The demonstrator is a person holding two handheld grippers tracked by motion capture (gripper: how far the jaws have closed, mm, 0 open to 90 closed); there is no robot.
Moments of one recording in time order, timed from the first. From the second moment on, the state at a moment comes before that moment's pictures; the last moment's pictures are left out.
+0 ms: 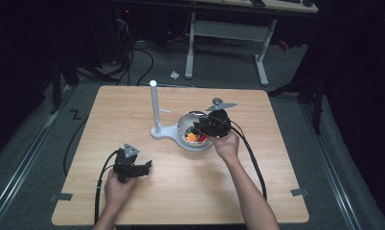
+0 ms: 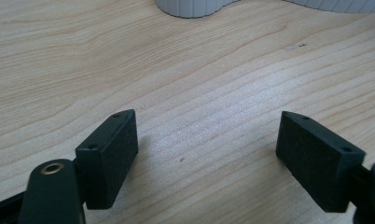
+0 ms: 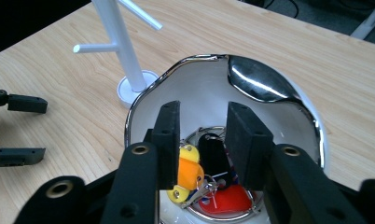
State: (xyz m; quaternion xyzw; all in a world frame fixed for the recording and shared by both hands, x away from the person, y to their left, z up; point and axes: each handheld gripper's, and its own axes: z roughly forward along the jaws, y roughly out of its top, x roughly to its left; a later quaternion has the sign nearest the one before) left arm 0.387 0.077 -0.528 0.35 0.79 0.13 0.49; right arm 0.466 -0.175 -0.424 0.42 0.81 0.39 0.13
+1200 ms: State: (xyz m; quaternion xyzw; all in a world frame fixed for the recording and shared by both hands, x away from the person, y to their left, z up) left arm 0.387 0.077 -0.528 0.35 0.79 0.13 0.49; right arm 0.426 -0.229 -0.382 0.46 0.76 0.42 0.18
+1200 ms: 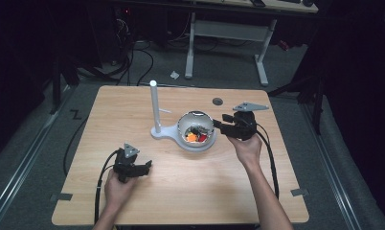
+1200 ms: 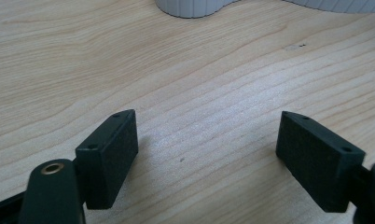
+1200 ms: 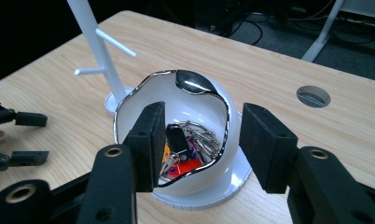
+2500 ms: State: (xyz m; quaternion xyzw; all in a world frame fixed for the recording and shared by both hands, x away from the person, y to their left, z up) left arm 0.387 0.077 -0.528 0.35 0.79 0.13 0.49; right arm 0.346 -0.293 -0.375 0.49 0.72 0.44 0.21
